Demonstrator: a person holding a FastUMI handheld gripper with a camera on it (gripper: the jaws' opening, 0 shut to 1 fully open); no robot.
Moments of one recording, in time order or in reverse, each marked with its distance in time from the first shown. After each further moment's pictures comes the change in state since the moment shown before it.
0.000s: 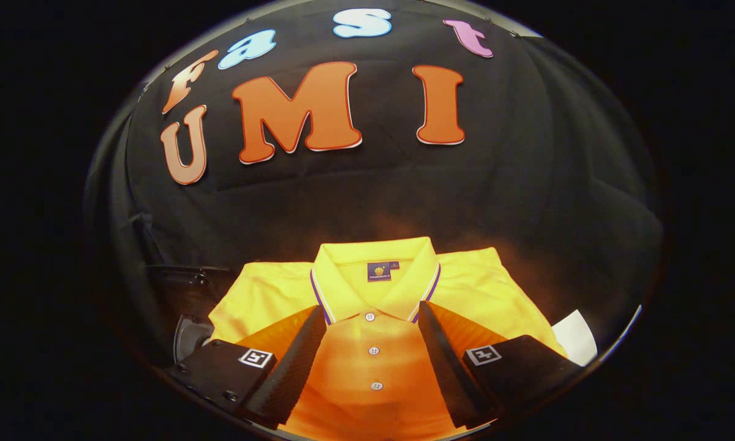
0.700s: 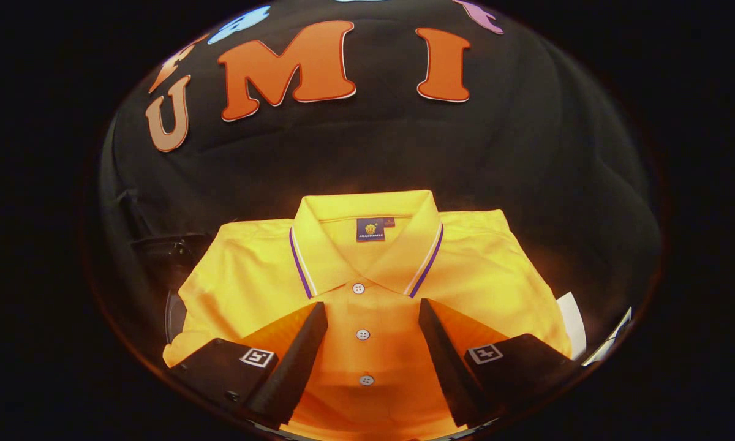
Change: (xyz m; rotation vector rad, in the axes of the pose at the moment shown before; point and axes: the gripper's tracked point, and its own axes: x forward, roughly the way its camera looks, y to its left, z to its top) arm 0.014 -0.009 -0.034 -0.023 0.229 -0.046
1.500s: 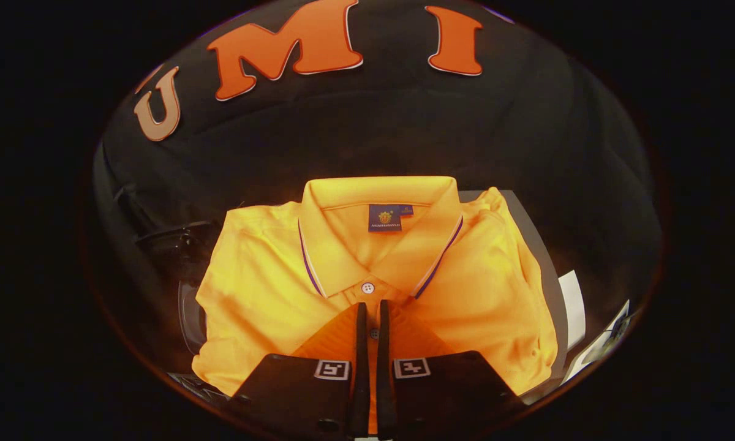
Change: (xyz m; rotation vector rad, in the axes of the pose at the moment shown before) arm 0.001 0.017 0.006 0.036 0.161 0.009
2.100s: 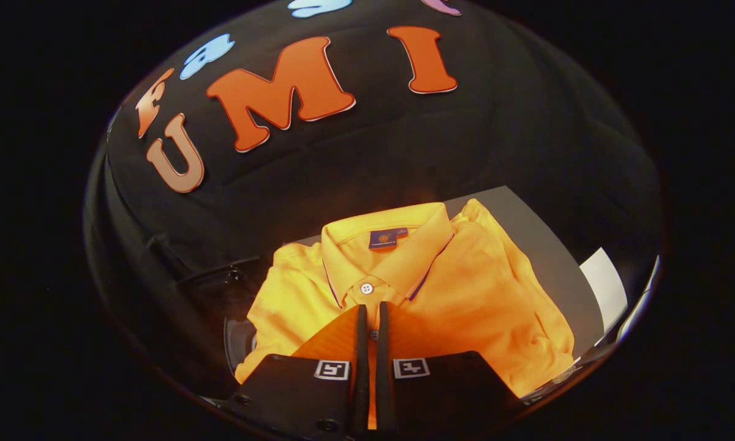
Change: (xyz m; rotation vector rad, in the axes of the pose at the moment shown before) arm -0.052 0.004 0.027 0.191 -0.190 0.187
